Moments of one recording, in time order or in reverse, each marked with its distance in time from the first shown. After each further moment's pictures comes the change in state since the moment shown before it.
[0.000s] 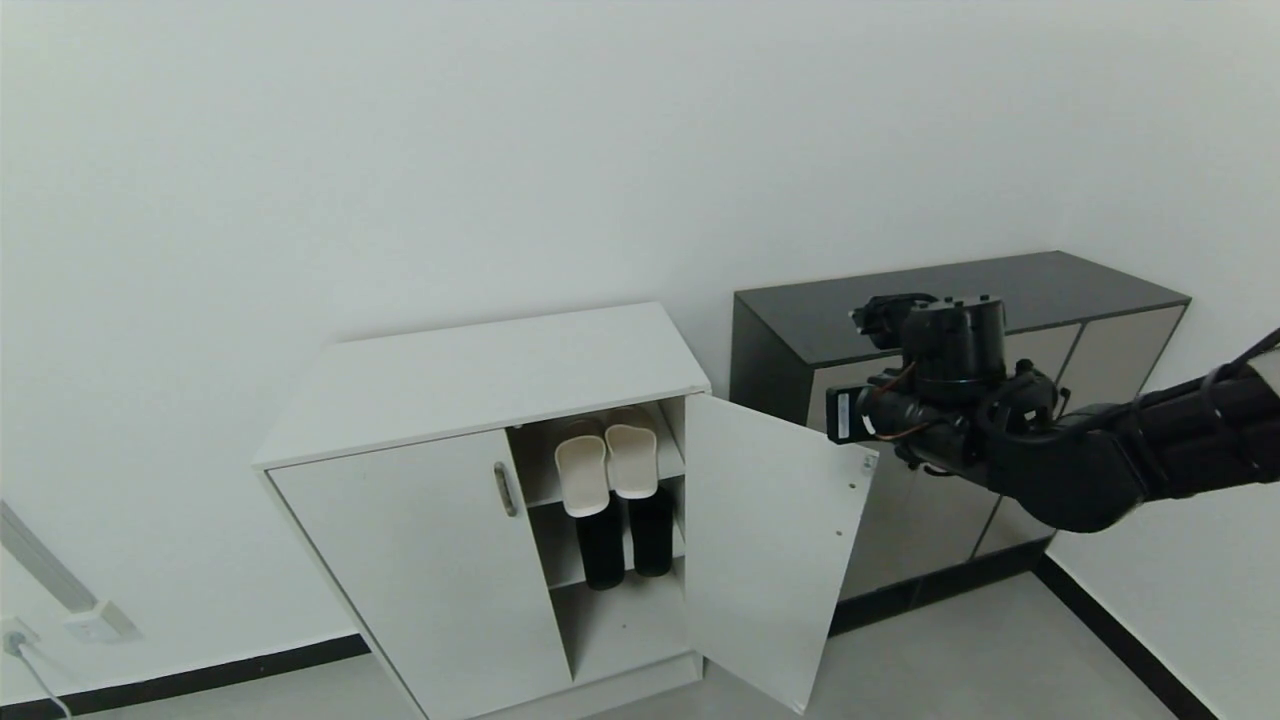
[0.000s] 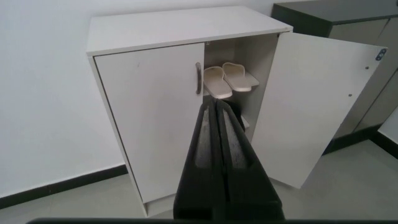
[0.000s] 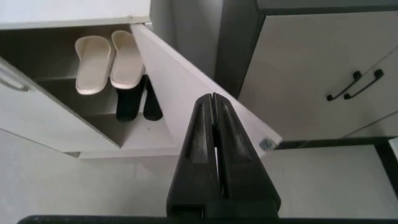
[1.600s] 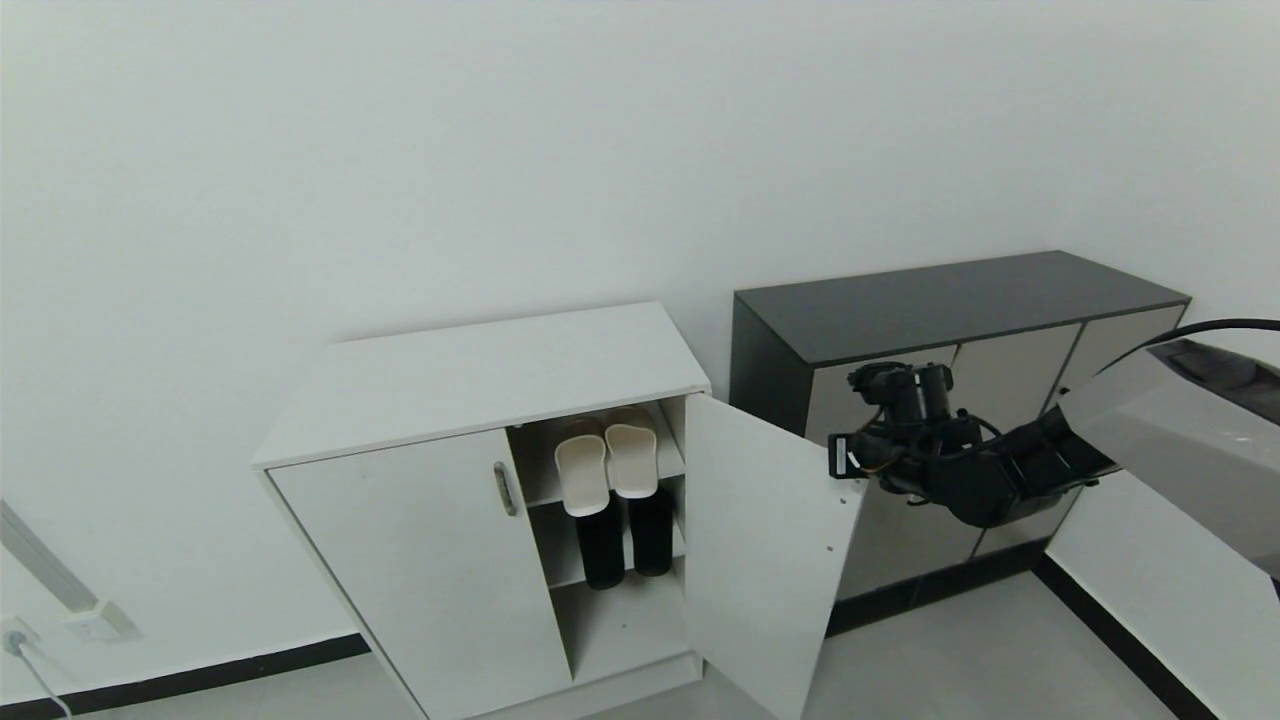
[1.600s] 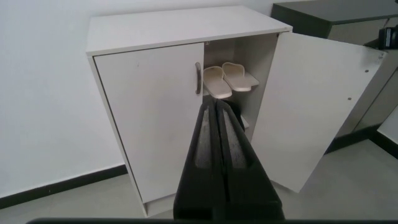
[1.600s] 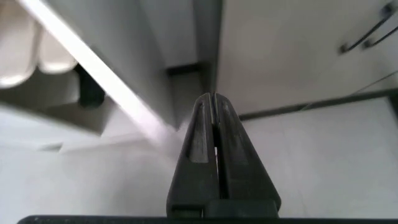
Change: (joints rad) left arm -0.001 0.000 0.000 0.000 0.000 0.000; right arm -0.127 0.311 -0.140 0.001 0.074 0.060
